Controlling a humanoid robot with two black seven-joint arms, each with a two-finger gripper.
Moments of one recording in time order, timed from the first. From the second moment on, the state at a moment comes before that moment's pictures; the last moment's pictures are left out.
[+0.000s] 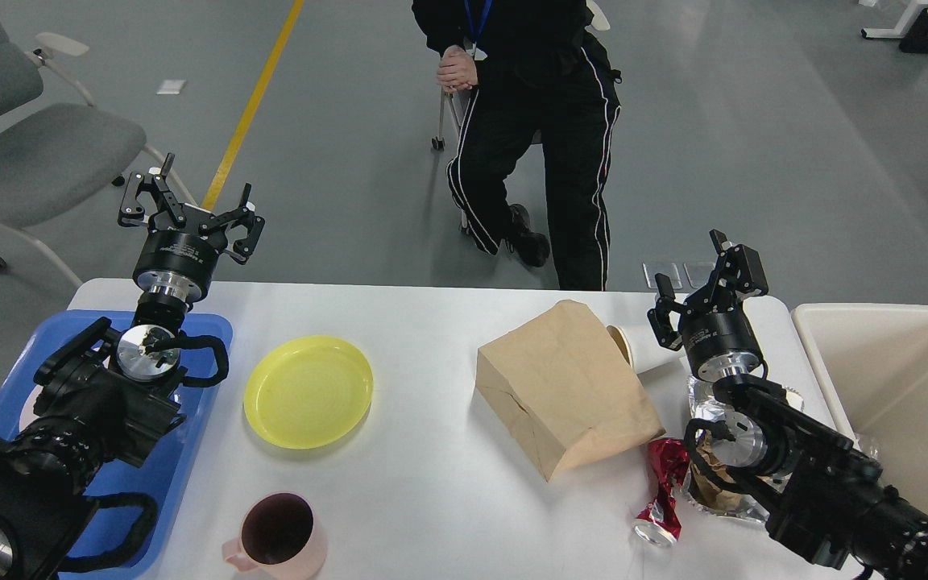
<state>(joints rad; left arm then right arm) -0.86 0.11 -1.01 -0.17 -0.20 -0.66 -0.26 0.57 -0.21 0.60 0.70 -0.05 0.08 0.67</state>
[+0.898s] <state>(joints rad) -0.85 0.08 -0.83 -0.27 -0.20 -0.50 -0.31 0.56 -0.21 0.60 0.69 -0.05 0.08 0.67</state>
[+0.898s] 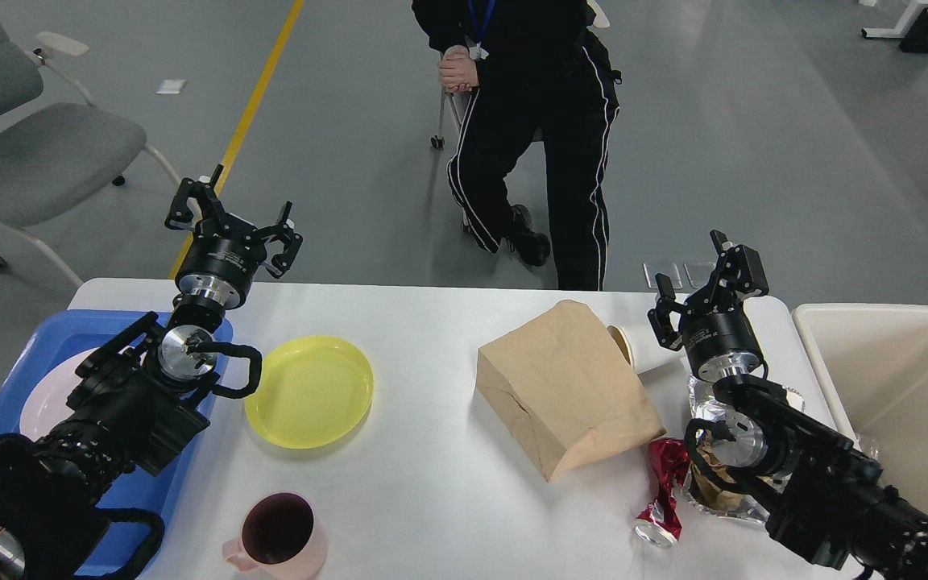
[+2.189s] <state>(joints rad) -1.41 0.38 1.01 -0.58 -0.16 -0.94 0.08 0.57 -0.21 0.60 0.69 -0.05 0.08 0.67</state>
